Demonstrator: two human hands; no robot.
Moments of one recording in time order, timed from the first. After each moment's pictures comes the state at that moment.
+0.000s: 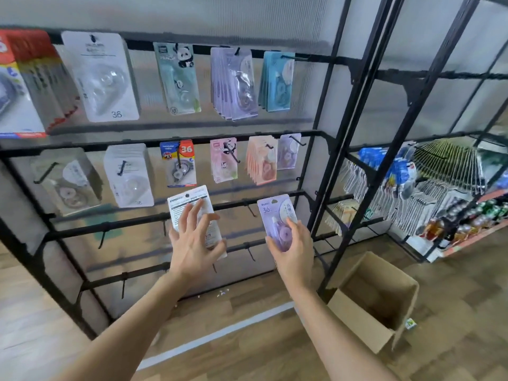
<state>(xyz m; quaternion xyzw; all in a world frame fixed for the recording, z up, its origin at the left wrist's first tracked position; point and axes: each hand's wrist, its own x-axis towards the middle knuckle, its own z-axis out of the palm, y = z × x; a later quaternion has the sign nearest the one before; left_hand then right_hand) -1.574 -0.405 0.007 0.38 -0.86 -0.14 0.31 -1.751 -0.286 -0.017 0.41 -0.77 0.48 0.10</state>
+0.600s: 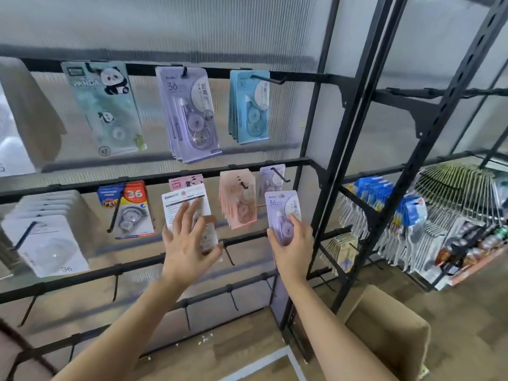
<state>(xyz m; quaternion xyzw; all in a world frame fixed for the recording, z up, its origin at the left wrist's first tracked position) -1.731 -0.508 0.040 0.35 -0.88 -0.06 0.31 -1.920 -0.411 0.001 0.34 -0.75 0.55 0.11</state>
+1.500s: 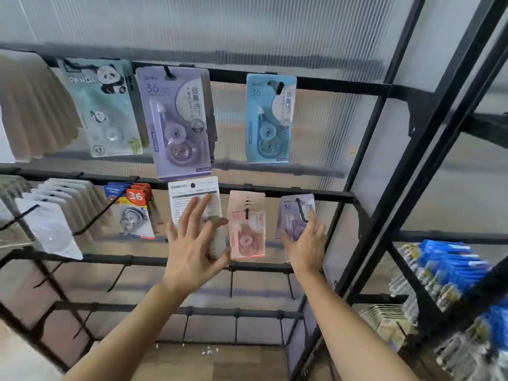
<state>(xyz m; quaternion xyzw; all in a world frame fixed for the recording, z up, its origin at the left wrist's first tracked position) -1.835 -0.525 0.054 0.41 -0.82 0.08 0.39 -2.072 -0.540 -0.010 0.45 -0.79 0.41 0.02</state>
